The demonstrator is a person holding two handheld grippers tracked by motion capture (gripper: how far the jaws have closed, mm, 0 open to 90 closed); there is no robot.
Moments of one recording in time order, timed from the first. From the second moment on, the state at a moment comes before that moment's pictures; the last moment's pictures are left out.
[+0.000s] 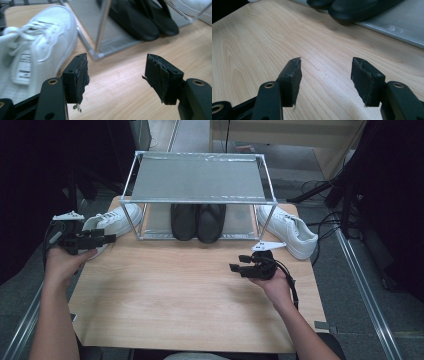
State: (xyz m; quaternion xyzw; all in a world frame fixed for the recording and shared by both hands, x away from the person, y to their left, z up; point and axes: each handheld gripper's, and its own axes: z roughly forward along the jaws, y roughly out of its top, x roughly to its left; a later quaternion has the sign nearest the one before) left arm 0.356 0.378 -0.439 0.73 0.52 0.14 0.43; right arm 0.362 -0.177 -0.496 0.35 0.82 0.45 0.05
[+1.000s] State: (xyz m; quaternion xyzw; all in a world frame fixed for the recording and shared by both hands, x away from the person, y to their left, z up) left arm 0.417 0.411 -0.475 0.70 0.57 0.16 0.39; right arm 0.337 -0.214 -0.503 0.40 0.80 0.45 0.08
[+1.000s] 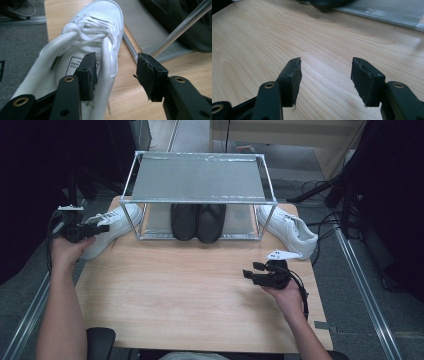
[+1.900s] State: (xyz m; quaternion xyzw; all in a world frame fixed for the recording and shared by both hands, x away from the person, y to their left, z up) left arm 0.425 0.406 -0.476 0.69 0.60 0.16 0.38; right arm 0.339 -0.207 -0.507 0.40 0.80 0.44 0.07
